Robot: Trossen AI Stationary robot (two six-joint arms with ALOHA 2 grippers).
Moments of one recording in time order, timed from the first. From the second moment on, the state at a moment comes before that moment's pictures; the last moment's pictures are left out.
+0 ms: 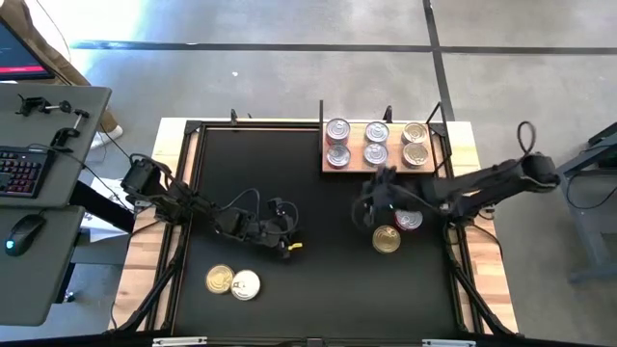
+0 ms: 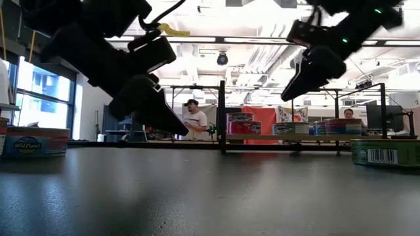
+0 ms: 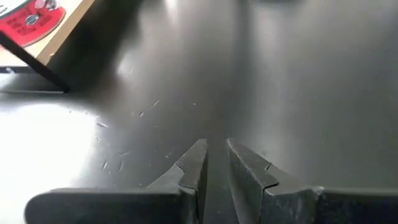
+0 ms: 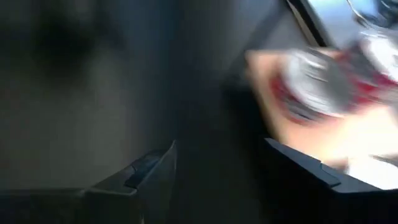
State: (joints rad) left arm -0.30 1.73 0.69 0.31 -0.53 -0.14; right arm 0.11 1.22 0.66 -0.26 0.44 0.08
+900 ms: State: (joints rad) left arm -0.61 1.39 0.70 -0.24 -0.57 -0.49; right arm 0.45 1.60 0.57 0.66 0.59 0.08
